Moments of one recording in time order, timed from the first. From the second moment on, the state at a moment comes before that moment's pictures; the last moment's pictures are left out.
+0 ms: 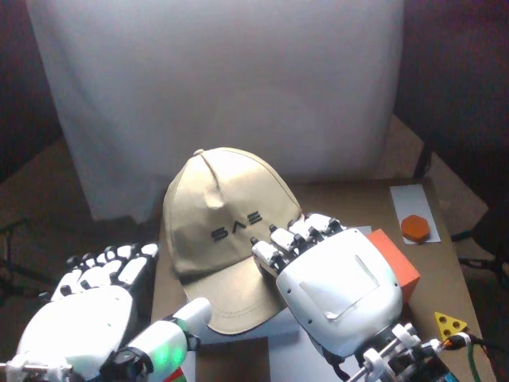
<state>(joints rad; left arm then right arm) 1.14 -1.23 0.73 -1.07 -1.40 1.43 -0.84 -1.63 1.12 0.47 1.30 -1.82</state>
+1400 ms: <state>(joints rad) 1.09 -1.27 0.71 -1.11 -1.42 1.57 -0.86 -1.63 1.11 0.53 1.26 -1.83</state>
